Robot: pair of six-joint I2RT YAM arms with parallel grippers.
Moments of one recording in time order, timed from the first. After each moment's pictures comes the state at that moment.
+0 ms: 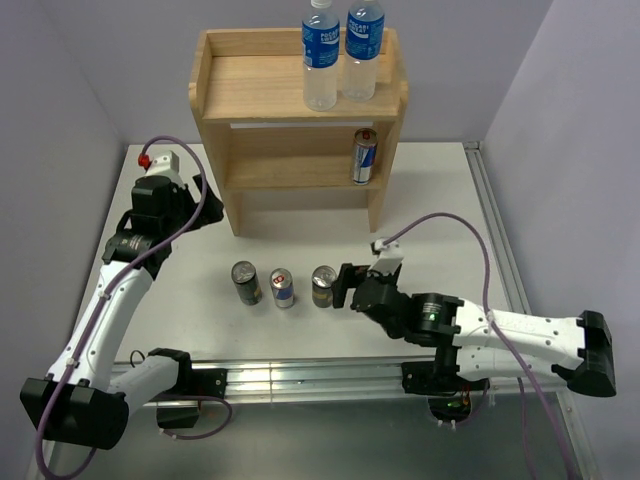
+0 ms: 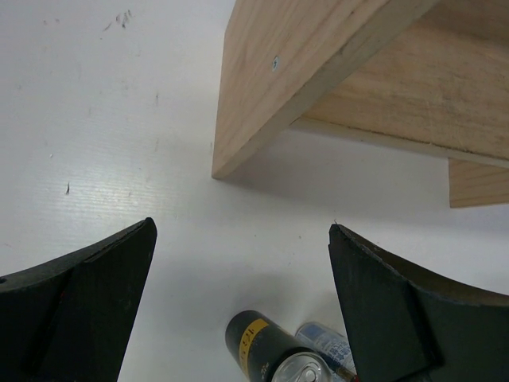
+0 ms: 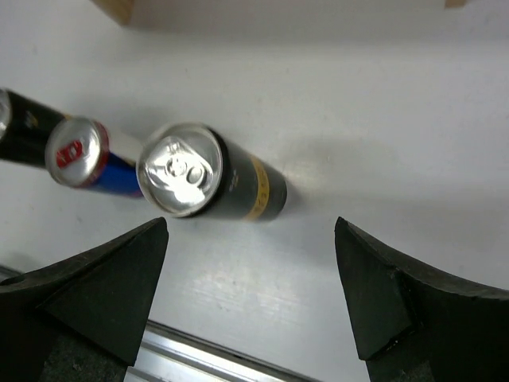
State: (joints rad) left arm -0.18 1.04 1.03 -0.48 -0.05 -0.40; right arm 1.22 0.88 0.69 -0.46 0.75 0.87
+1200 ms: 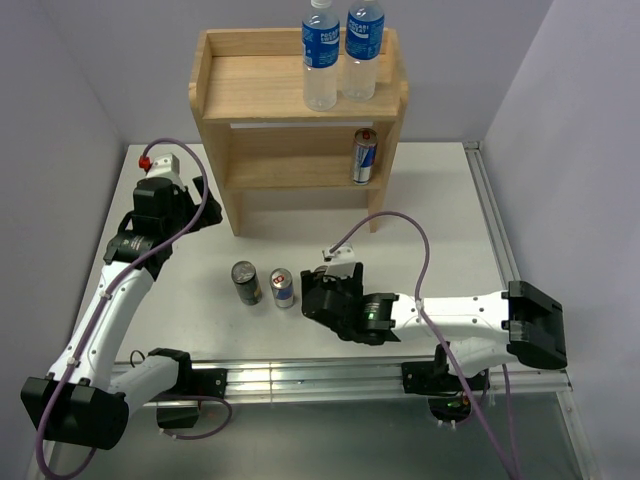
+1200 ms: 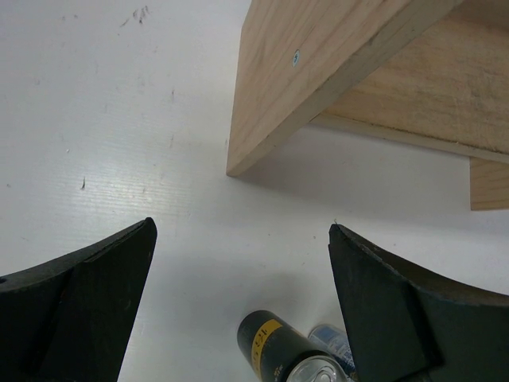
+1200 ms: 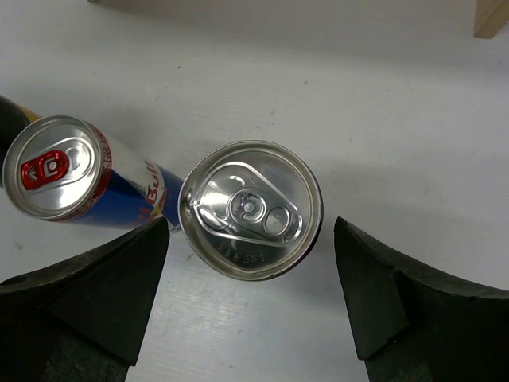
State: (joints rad) left arm -0.18 1.04 1.01 -0.49 -0.09 -0.38; right arm 1.31 1.31 0.79 -0.29 0.88 0.84
